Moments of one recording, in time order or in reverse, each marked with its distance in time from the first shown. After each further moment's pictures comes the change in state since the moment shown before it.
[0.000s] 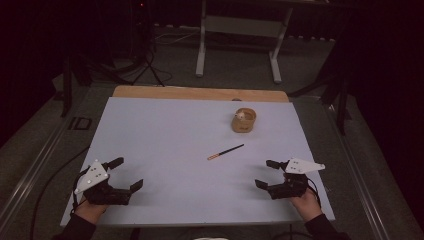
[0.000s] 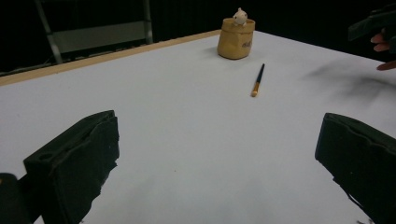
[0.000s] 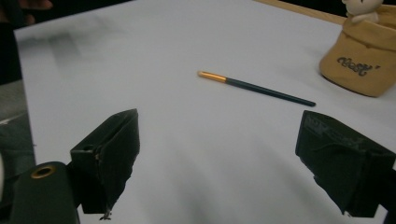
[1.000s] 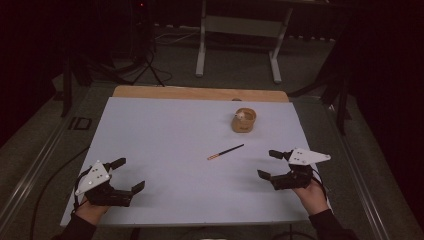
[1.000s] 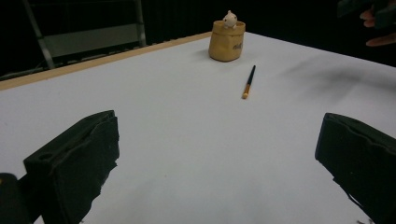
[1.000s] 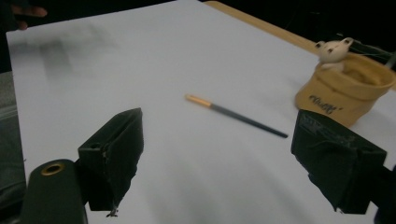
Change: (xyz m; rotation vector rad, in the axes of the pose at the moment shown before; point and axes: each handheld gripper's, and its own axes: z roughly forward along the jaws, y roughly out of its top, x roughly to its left) left arm -0.005 0.003 0.000 -0.006 -0.028 0.014; right arm -0.005 0.036 -0.011 -0.002 -0.033 -0.078
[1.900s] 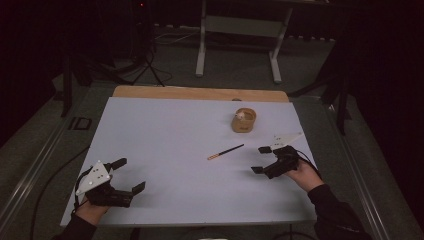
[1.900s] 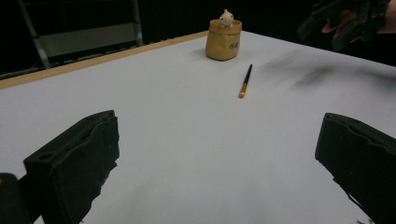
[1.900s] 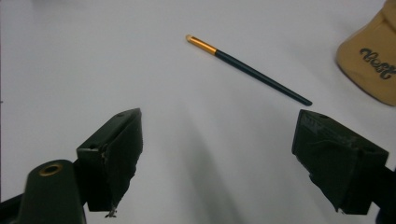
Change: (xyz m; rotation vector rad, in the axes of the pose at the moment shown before) left arm -0.001 0.000 0.001 0.005 -0.013 0.005; right arm -0.045 0.006 0.052 0.295 0.168 -0.045
